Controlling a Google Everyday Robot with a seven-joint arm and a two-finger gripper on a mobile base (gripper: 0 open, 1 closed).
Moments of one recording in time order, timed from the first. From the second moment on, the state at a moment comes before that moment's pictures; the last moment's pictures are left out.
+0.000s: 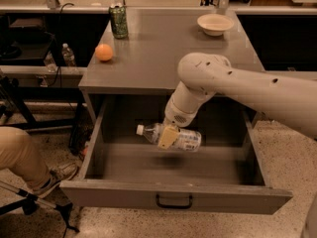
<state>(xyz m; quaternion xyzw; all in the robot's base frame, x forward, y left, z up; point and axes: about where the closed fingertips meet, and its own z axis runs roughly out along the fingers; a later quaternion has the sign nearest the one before) 0.559 -0.024 0.690 -0.64 0.75 0.12 0.13</state>
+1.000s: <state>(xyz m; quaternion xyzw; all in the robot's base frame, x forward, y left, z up) 0.567 -0.026 0.672 -0.59 0.78 0.10 0.16</state>
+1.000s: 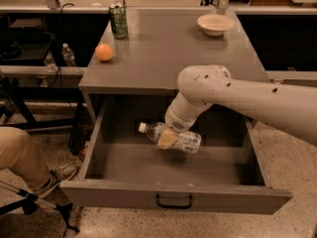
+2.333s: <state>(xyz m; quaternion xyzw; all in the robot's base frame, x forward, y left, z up) 0.556 -0.102 0.691 -0.53 0.81 0.13 0.20</state>
